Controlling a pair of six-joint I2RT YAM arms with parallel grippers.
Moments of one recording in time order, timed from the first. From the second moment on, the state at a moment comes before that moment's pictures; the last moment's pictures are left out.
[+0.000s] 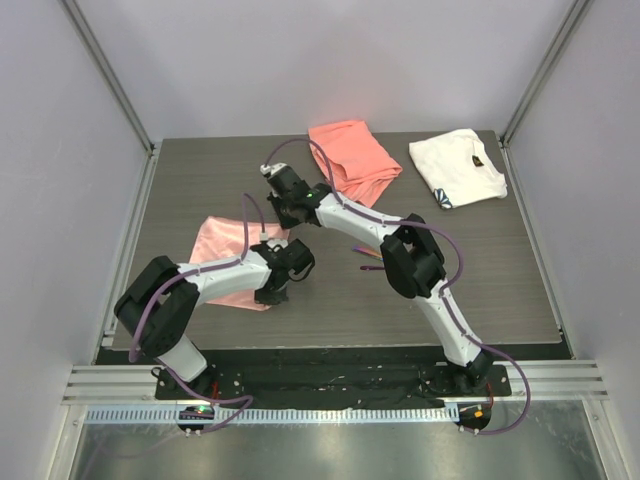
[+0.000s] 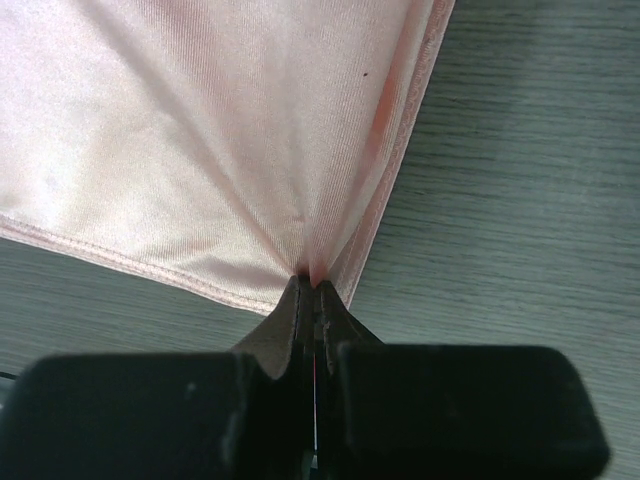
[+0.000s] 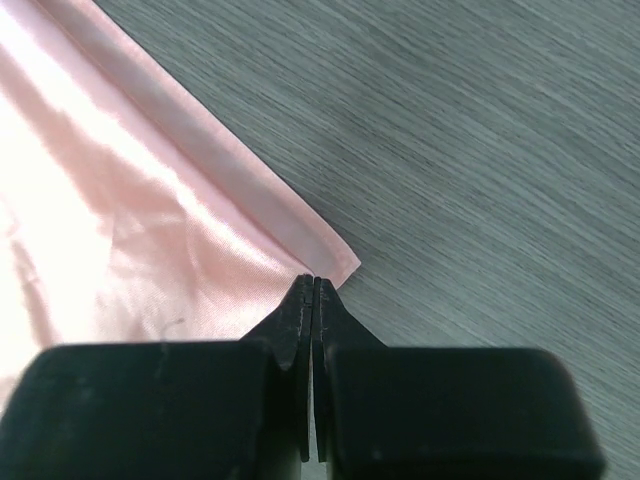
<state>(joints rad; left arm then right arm) -0.80 1.61 0.90 -0.77 -0.40 -0.79 0.82 2.35 2.02 -0.51 0.12 0.24</state>
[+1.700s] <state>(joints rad) -0.32 1.35 1.03 -0.59 0.27 -0.69 0.65 2.39 1.95 -0.39 0.00 -0.01</state>
